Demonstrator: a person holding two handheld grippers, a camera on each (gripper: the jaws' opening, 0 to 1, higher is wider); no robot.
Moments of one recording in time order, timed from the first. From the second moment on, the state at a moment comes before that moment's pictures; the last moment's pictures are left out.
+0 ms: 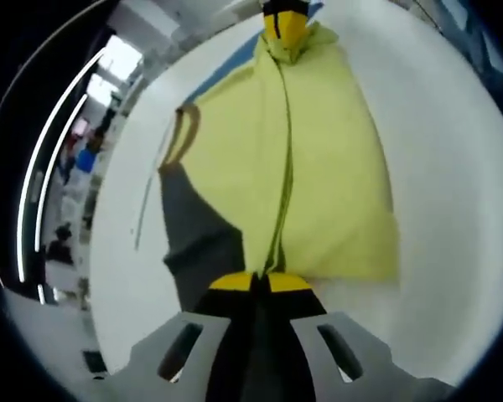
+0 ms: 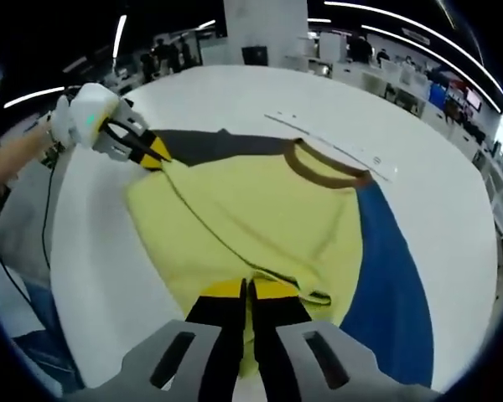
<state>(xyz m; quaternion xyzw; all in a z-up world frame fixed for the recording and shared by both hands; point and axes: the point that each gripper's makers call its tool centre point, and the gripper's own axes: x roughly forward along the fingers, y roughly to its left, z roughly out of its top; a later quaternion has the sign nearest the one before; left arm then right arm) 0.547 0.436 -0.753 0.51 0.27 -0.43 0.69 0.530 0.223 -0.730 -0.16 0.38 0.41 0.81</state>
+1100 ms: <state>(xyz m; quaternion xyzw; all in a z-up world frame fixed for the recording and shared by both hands) 0.523 0.438 -0.741 0.42 0.33 -0.41 0.74 0.481 0.198 -0.716 -0.15 0.39 0.42 0.81</state>
